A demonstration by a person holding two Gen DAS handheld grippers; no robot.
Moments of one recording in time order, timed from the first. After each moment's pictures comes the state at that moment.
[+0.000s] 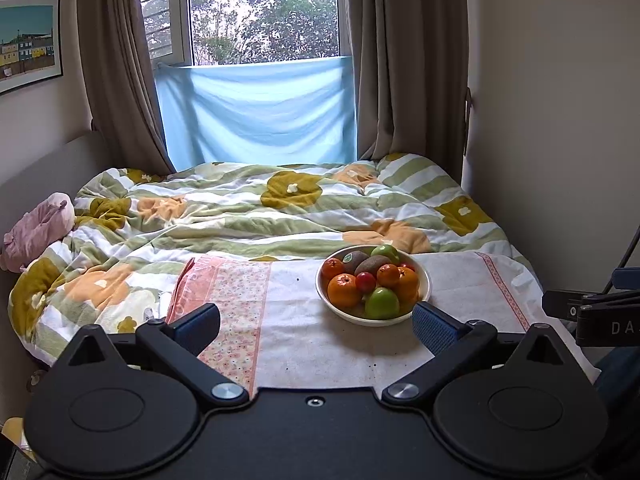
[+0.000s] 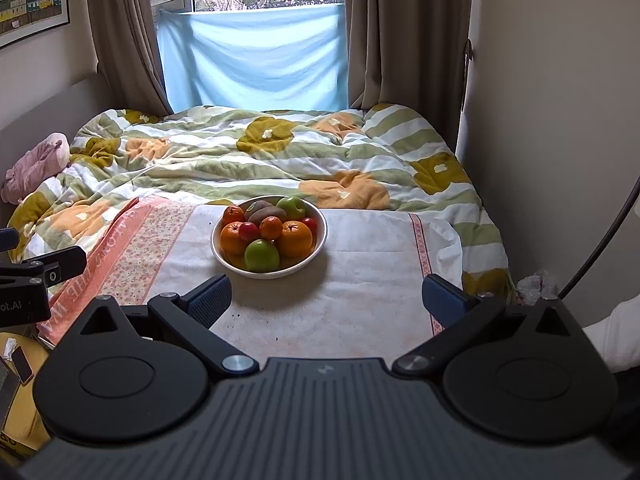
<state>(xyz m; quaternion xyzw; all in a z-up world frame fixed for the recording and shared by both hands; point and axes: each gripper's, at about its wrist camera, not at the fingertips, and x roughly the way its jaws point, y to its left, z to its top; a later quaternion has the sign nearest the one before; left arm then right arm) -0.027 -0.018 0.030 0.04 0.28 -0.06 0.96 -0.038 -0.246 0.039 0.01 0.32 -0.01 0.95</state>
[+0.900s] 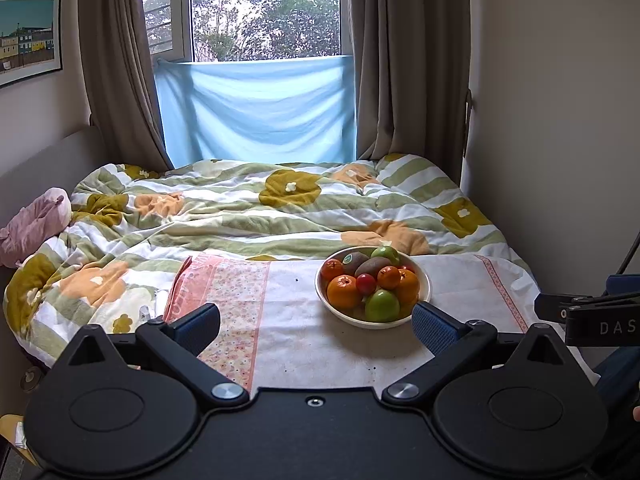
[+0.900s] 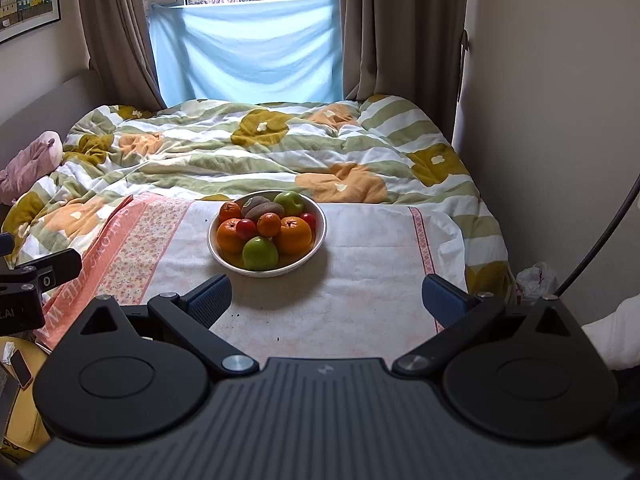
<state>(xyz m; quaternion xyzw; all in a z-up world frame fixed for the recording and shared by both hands) -0.021 -0.012 0.031 0.04 0.28 -0.06 0.96 -0.025 -0.243 0.035 0.01 0.33 -0.02 0.94</state>
